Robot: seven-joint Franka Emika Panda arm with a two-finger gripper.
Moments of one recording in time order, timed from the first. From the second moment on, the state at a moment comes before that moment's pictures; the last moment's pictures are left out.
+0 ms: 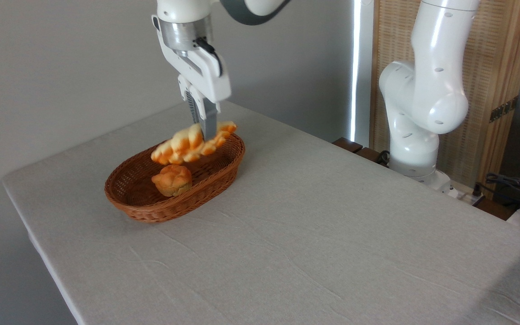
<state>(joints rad) -0.41 -0.23 0.13 -2.00 -0.15 1.79 0.61</state>
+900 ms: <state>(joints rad) -0.29 -0.09 0.18 -2.04 -0.13 1.79 0.63</state>
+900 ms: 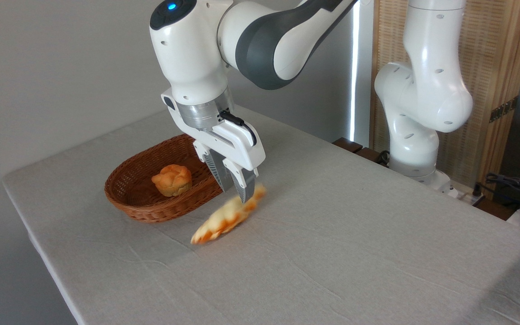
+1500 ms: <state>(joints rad) -0.30 -0.12 0.17 -1.96 -0.13 1.79 0.63</state>
